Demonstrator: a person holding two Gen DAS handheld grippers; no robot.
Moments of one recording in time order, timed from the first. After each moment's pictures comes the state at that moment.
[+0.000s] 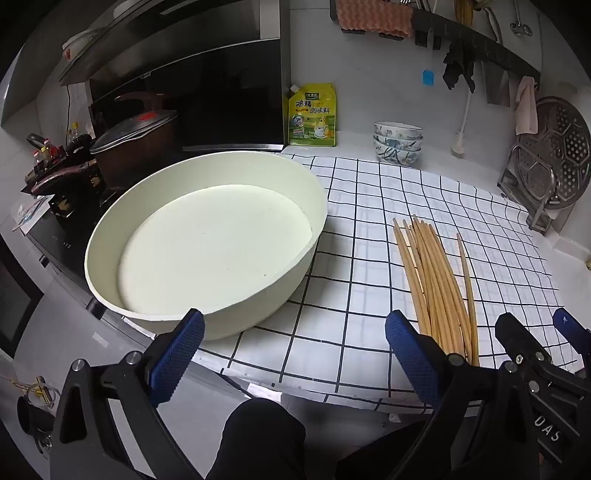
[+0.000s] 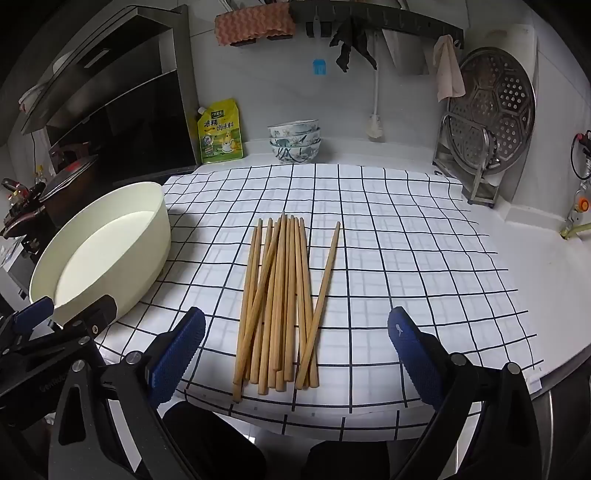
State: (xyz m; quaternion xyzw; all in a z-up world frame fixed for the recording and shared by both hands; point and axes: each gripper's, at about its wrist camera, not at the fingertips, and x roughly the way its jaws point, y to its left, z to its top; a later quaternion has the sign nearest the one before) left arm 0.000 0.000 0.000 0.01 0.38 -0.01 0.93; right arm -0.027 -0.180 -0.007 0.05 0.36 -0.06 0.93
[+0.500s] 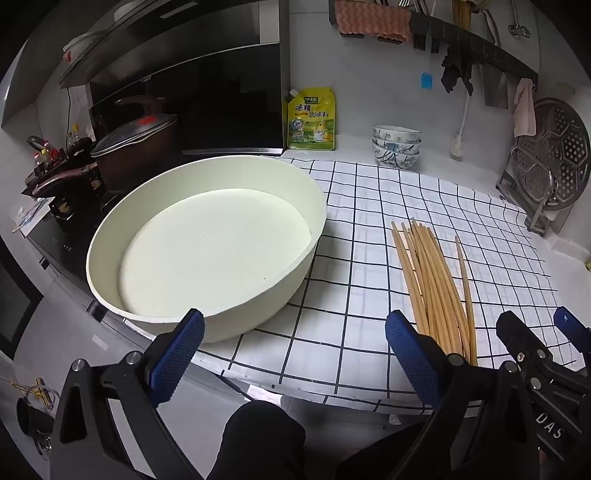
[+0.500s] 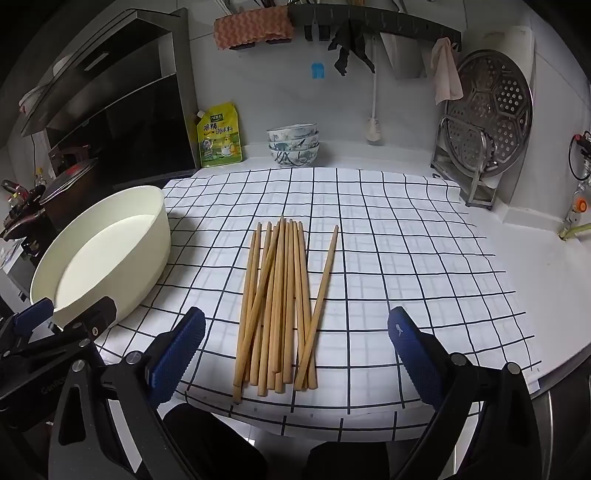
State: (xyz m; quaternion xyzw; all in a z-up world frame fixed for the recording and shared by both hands) left arm 0.002 0.000 0.002 0.01 0.37 -0.01 0.93; right arm -0.031 -0.180 -0.006 0.05 0.36 -0.06 0.93
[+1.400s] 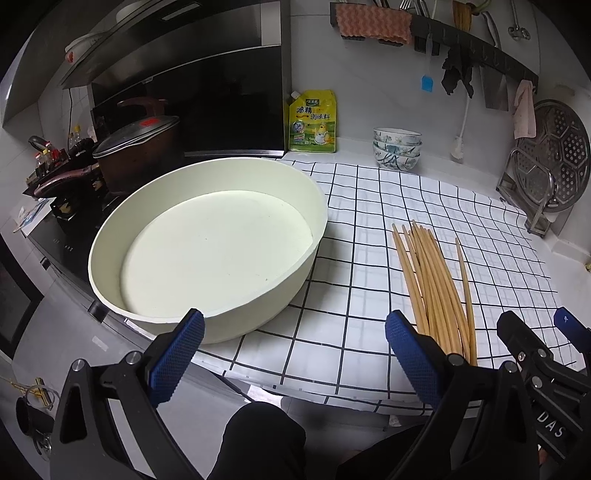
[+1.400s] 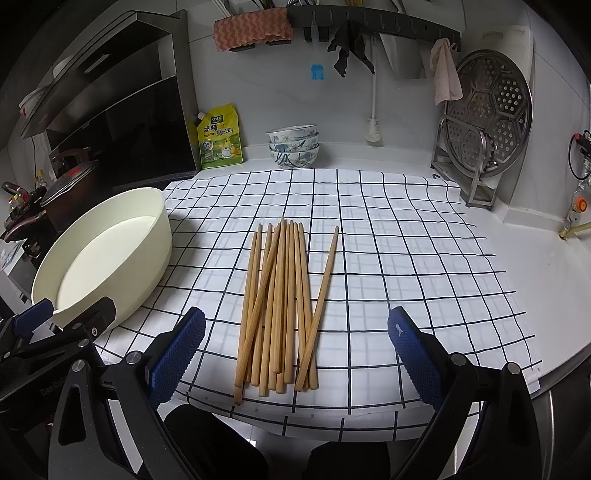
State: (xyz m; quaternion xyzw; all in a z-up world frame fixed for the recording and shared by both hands) left arm -0.003 -0.002 0.002 0.01 0.37 -0.01 0.93; right arm -0.029 -0.180 -0.005 0.05 0.36 -0.06 0.93
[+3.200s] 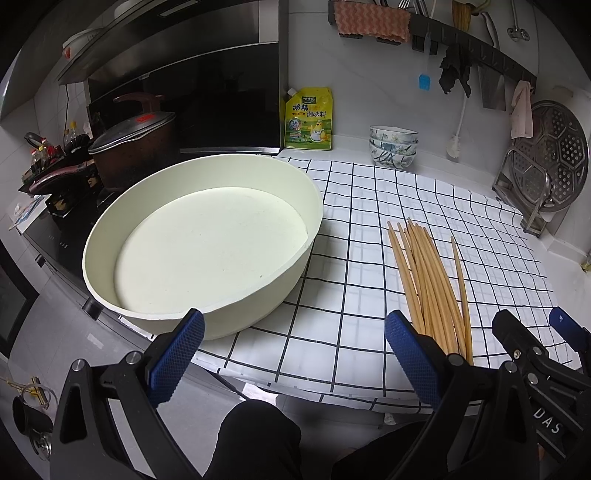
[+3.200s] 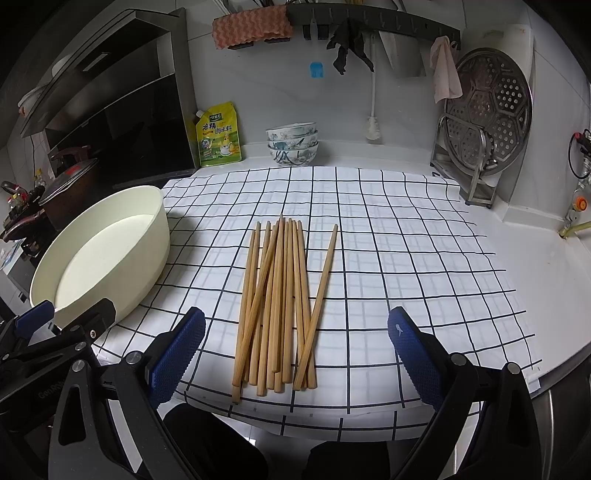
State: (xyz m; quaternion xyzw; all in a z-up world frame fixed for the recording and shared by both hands) left arm -0.003 -0.003 0.000 0.00 0.37 -0.01 0.93; right arm -0.028 -0.180 -0.008 0.05 0.36 -0.06 0.93
